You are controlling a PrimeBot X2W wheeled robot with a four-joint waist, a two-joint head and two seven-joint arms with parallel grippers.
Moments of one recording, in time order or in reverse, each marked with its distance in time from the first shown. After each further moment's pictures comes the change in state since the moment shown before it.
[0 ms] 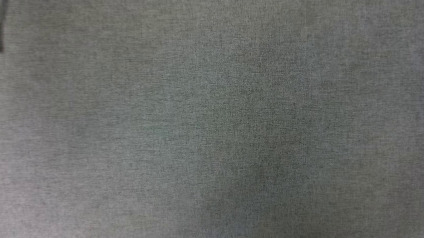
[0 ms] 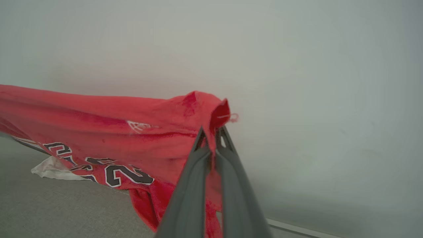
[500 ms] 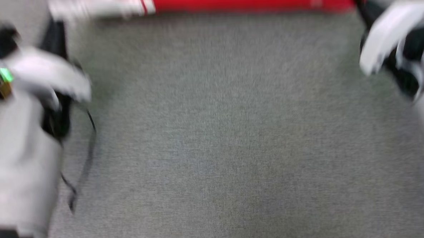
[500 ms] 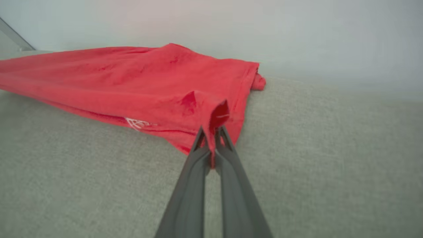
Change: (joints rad) left arm 0.724 -0.004 0.065 -0.197 -0.037 -0.014 -0.007; right arm 0.610 -0.057 0.211 -0.050 0.251 0.000 -0.063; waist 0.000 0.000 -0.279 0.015
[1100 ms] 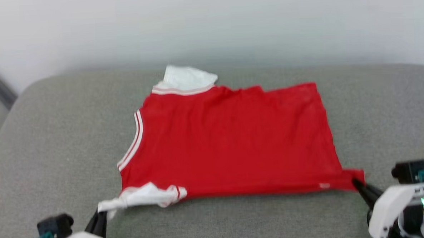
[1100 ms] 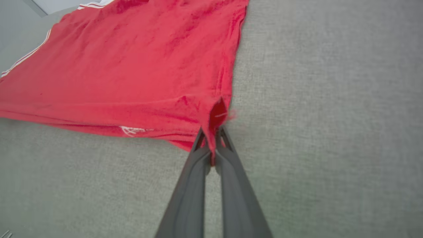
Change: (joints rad) left arm 0.864 0.007 0.037 -0.425 -0.075 0.189 0.095; right arm 0.805 -0.069 -0.152 -0.299 0.026 0.000 0.041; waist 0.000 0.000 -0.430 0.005
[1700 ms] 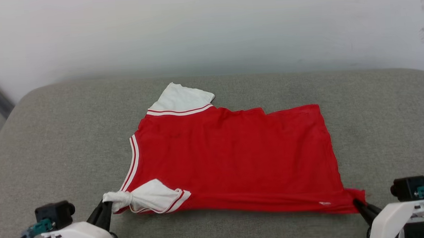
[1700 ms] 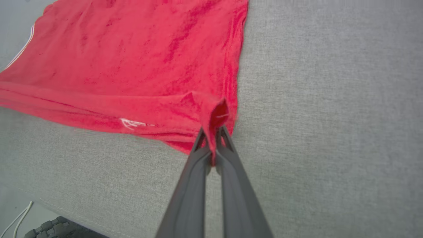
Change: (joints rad) left arm 0.123 0.089 -0.002 -0.382 -0.023 0.141 0.200; right arm 0.295 0.167 -0.312 -0.407 -0.239 0.000 0.345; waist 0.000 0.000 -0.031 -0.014
